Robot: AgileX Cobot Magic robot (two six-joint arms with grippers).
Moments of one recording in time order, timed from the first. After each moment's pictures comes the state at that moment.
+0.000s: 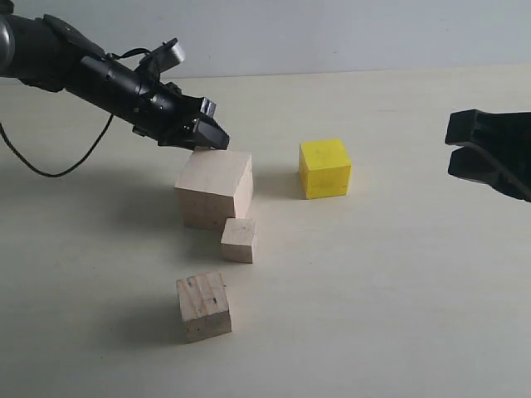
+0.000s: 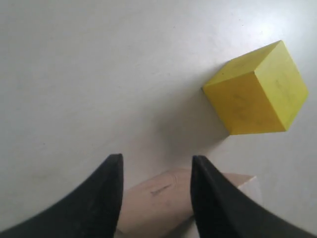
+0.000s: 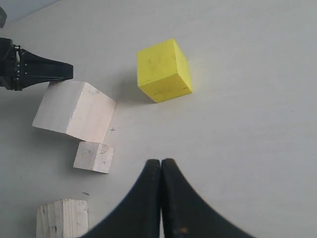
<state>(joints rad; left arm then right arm) -0.26 2.22 -1.54 -1.00 0.86 0.85 0.39 0.94 -0.57 0.18 0.45 0.39</state>
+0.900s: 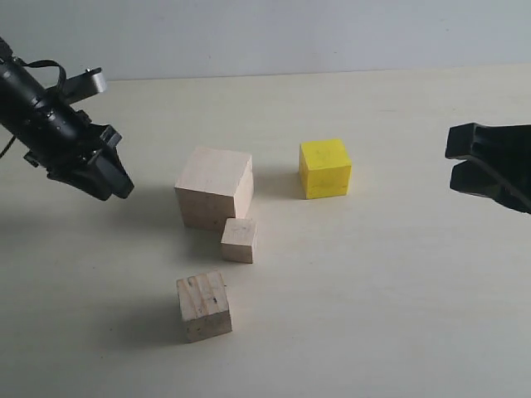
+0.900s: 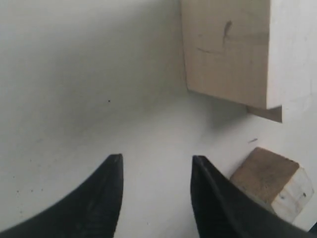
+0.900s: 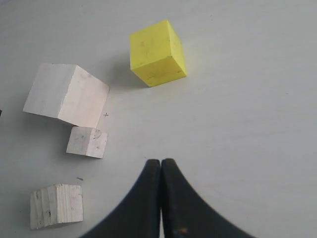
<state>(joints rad) -0.09 2.01 -1.35 -0.59 1.13 0.63 0.39 0.94 -0.57 0.18 0.51 0.39</state>
